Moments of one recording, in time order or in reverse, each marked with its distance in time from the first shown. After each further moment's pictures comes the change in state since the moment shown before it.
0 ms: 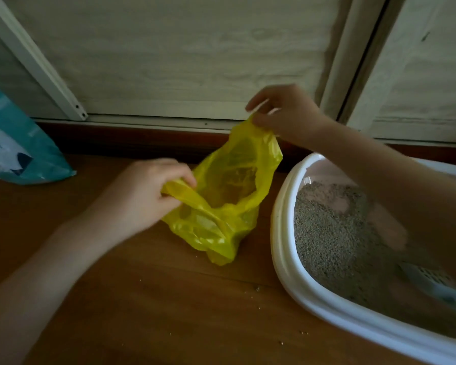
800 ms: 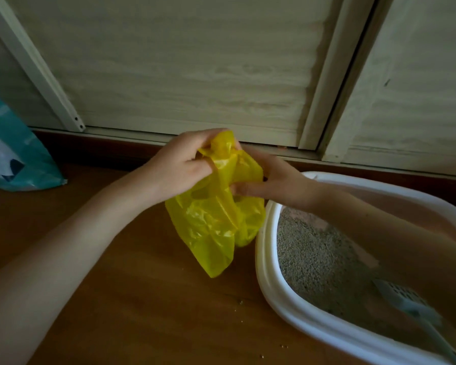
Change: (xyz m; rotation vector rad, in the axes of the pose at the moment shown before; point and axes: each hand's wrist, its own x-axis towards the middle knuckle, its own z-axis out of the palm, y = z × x) left_hand 0.055 0.061 -0.017 -0.563 -0.012 0.041; right_hand -0.068 -0.005 0.006 0.347 -0.367 0.029
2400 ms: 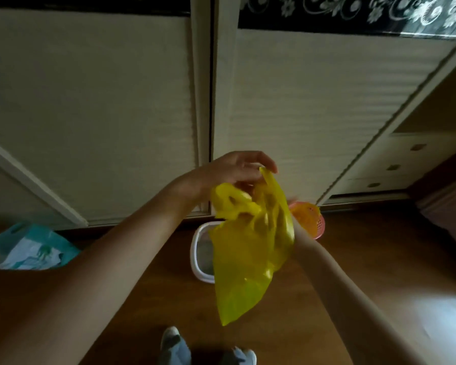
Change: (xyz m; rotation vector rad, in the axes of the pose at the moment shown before) left_hand 0.147 0.756 -0.289 -0.745 -0.698 -0.129; right_hand -0.292 -0.824 -0.223 0.712 0.716 0.534
